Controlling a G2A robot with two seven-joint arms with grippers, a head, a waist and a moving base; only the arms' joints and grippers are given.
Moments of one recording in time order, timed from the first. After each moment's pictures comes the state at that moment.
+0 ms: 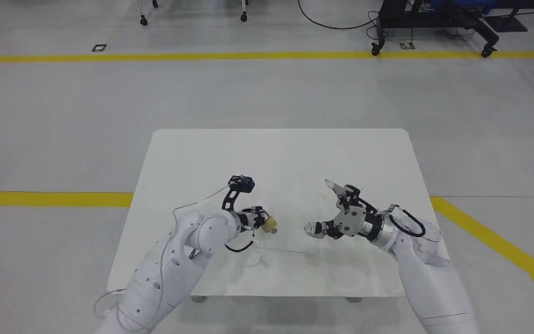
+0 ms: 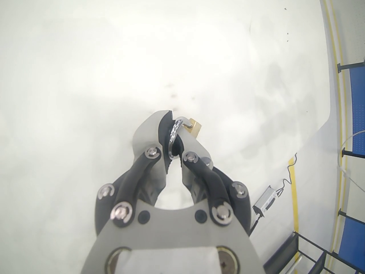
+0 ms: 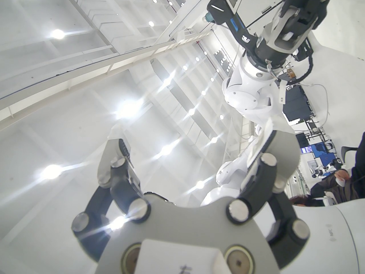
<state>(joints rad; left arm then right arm) 0.88 -1.32 -0.91 -1.35 0.64 0.12 -0.79 -1.19 -1.16 1.44 -1.50 0.89 0.60 1.02</state>
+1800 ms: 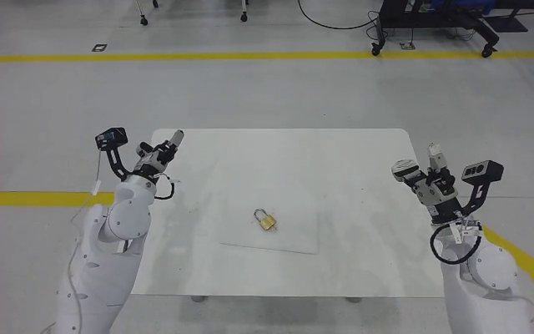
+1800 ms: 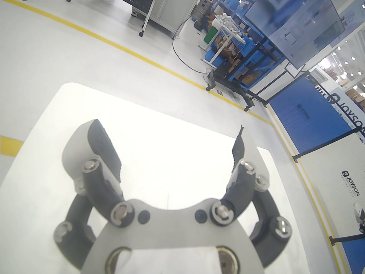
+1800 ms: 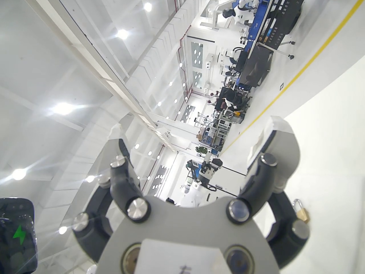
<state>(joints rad) 1.04 -1.24 -1.42 -1.55 0.63 0.14 -0.26 -1.40 -1.14 1.78 -1.78 0.46 -0.18 0.48</state>
